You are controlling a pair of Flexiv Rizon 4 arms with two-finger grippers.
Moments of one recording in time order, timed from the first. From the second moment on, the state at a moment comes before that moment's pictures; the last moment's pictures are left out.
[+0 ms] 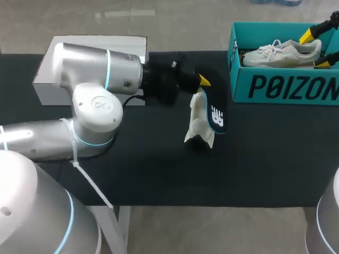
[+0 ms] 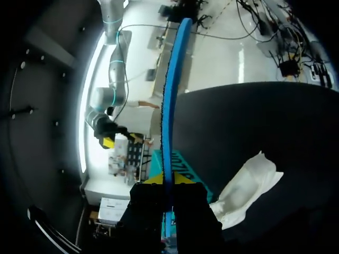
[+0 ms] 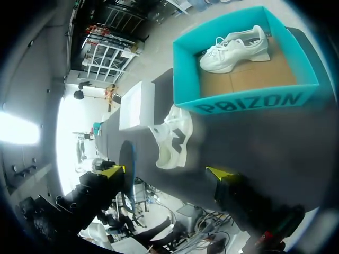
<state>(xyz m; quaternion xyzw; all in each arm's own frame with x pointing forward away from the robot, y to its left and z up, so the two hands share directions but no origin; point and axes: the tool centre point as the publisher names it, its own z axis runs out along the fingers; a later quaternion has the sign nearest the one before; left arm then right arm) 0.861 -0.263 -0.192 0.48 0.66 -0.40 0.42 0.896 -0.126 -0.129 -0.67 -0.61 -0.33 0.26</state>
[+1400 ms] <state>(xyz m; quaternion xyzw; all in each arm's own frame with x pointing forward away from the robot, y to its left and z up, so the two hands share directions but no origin) 0.868 -0.245 -0.279 0.53 0.73 -0.42 0.09 0.896 -0.126 -0.129 -0.67 -0.61 -0.33 0.26</state>
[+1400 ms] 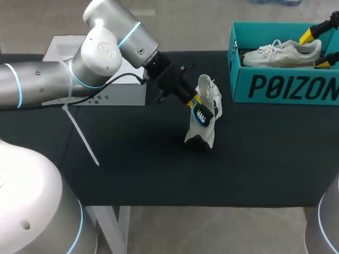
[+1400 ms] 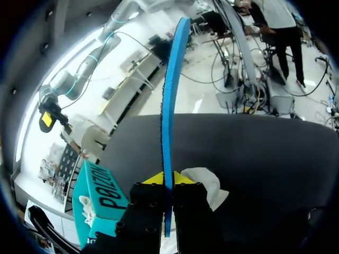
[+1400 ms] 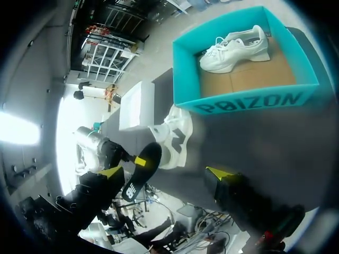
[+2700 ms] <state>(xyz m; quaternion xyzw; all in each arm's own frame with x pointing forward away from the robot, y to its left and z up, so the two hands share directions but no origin) 0.857 -0.252 -0.316 0.48 0.76 -0.43 0.09 0.896 -0.126 -0.129 -0.67 -0.61 -0.33 0.26</state>
